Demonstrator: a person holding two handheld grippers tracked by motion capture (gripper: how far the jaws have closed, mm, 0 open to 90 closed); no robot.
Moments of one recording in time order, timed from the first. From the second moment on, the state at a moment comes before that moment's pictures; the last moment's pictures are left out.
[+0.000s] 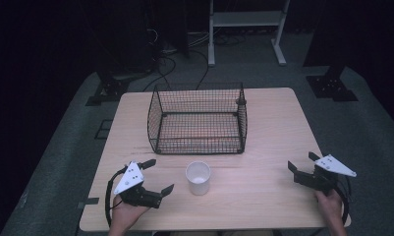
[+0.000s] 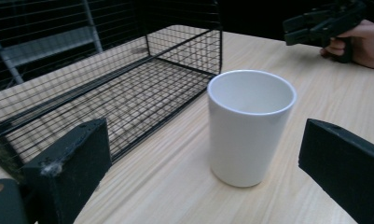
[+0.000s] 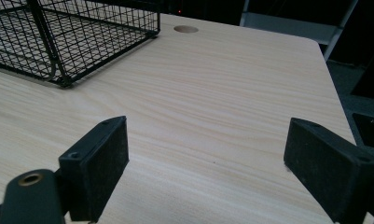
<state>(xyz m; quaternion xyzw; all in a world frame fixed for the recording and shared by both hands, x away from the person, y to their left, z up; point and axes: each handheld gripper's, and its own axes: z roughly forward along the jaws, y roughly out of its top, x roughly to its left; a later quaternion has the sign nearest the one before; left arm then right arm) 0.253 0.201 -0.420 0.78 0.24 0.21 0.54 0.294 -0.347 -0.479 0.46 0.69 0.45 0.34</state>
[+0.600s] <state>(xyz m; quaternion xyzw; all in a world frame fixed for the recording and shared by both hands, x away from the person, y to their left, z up) 0.260 0.165 -0.422 0.81 0.21 0.18 0.51 0.295 -0.347 -0.479 0.46 0.69 0.45 0.34</state>
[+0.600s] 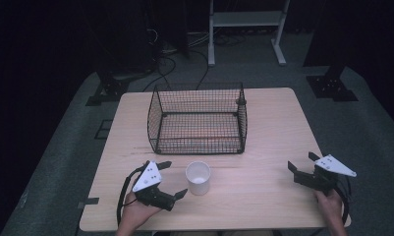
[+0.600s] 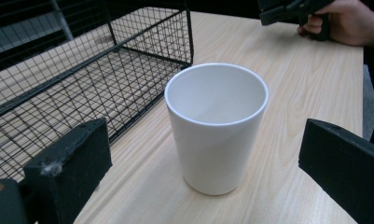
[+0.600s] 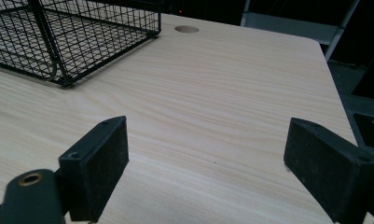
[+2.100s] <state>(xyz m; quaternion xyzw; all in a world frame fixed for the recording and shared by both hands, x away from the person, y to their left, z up) 0.290 0.115 -0.442 0.86 0.20 0.13 0.45 0.294 -0.346 -0.479 0.45 0.69 0.45 0.34</state>
